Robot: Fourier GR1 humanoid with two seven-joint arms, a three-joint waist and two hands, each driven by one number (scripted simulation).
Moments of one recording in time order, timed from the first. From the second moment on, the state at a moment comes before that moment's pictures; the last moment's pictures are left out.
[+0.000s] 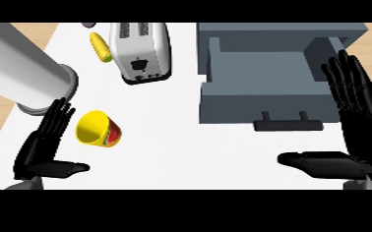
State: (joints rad) left arm -0.05 0.25 0.27 -1.10 0.12 -0.41 -0.46; right arm -0.06 -0.14 -0.08 -1.98 0.01 0.12 -0.01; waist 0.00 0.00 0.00
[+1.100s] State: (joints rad) left arm -0.36 0.33 0.29 -0.31 -0.03 -0.33 -0.93; right arm -0.05 -0.12 -0.07 -1.98 0.02 0.14 -0.02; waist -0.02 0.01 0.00
